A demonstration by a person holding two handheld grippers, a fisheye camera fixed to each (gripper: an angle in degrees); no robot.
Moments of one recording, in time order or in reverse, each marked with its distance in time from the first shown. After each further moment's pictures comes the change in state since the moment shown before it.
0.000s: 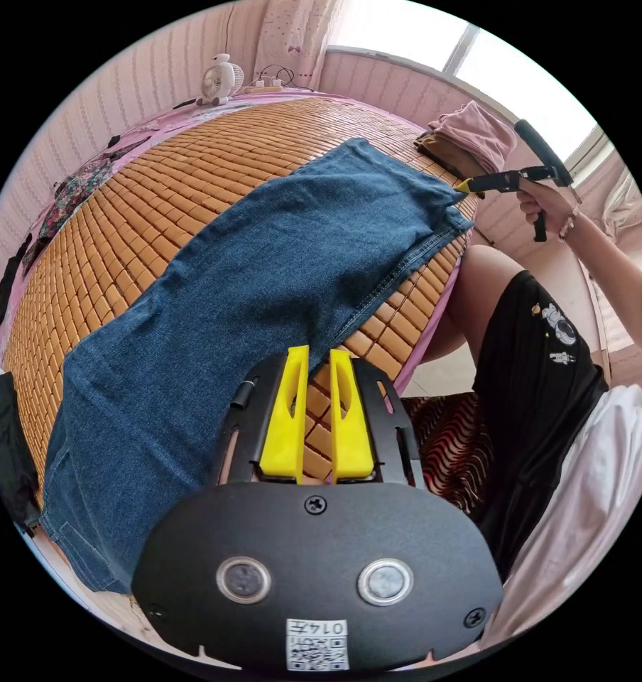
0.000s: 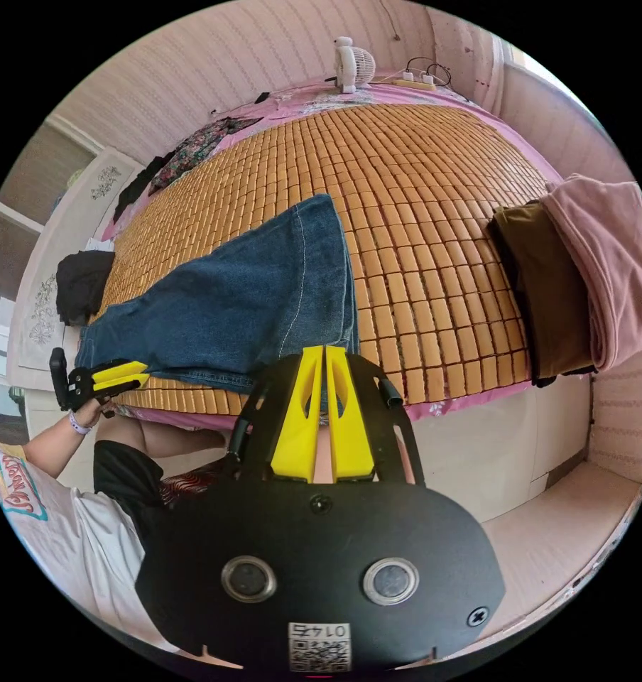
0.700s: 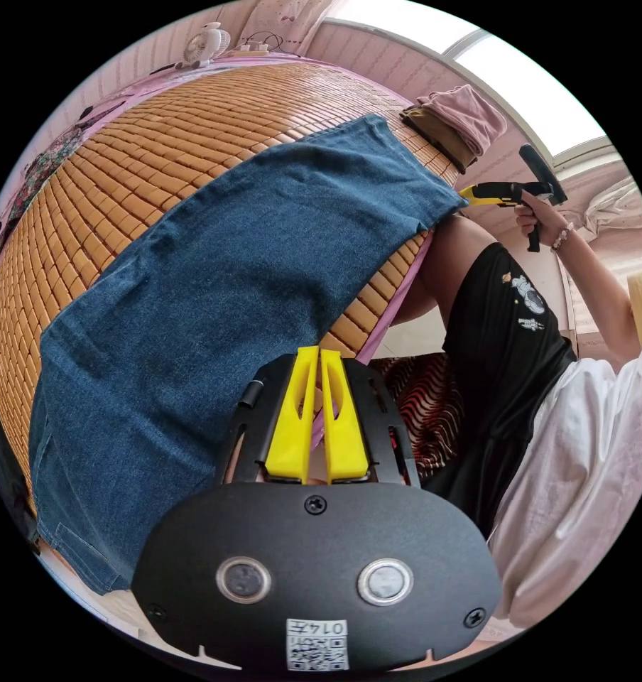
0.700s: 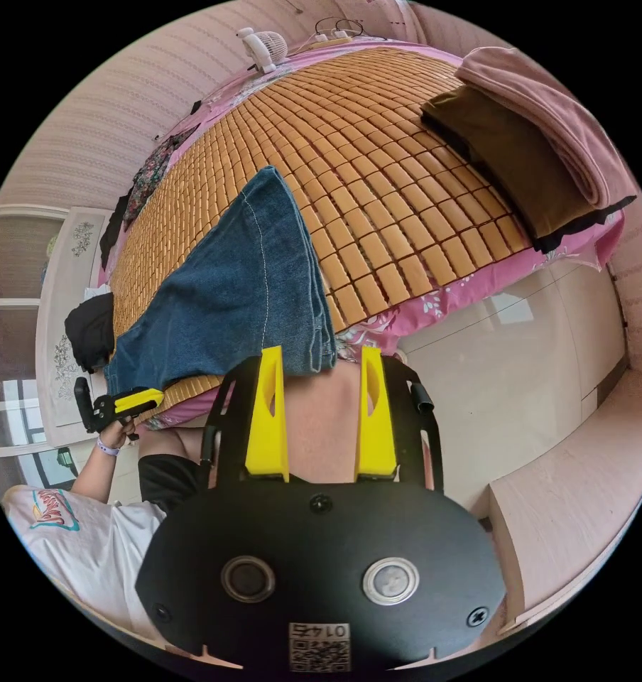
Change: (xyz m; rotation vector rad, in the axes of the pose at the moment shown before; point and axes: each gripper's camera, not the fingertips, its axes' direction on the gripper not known) left arm -0.037 0.028 -0.015 -0.132 0.131 0.016; right arm 0.062 0.049 0.025 -0.105 -0.217 0.345
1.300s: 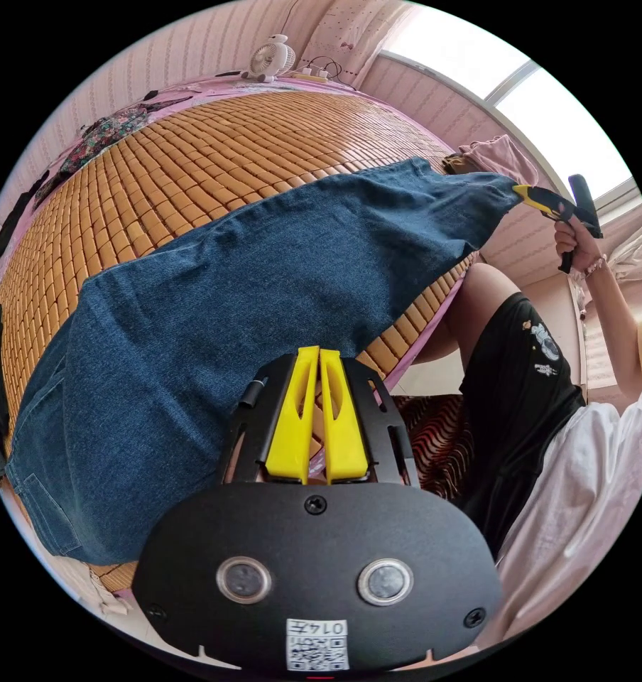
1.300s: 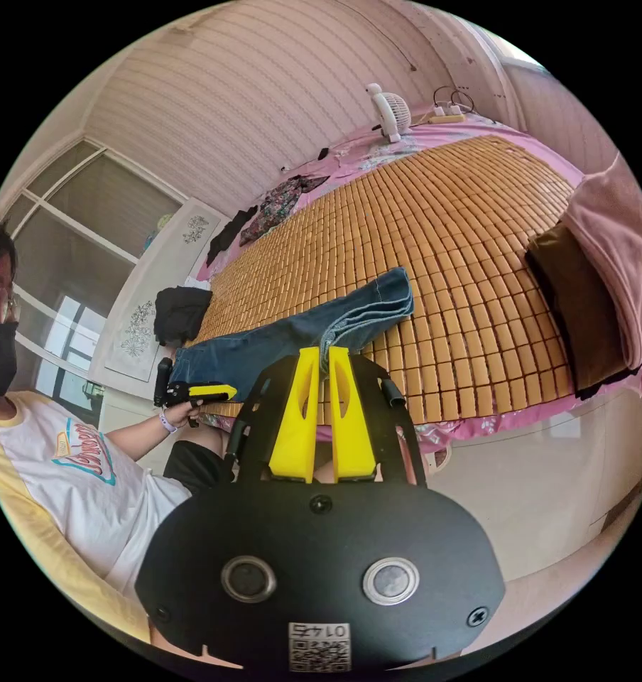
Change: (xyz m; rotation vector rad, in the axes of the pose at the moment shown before) left arm -0.040 0.042 -0.067 0.137 -0.052 -0.160; right arm -0.107 -0.003 -0.094 0.279 -0.183 -0.409
